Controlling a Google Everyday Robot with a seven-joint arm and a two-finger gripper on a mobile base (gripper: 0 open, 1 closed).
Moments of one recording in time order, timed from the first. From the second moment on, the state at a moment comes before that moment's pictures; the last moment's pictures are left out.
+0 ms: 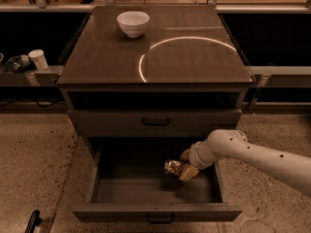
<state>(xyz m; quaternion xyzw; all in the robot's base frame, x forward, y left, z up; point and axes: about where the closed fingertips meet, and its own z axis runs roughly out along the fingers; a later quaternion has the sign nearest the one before) 0.566 -0.127 0.440 -0.65 0.71 0.10 0.24</state>
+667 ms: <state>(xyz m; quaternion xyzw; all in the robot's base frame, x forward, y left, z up) 0.566 -0.127 0.440 -0.65 0.71 0.10 0.24</state>
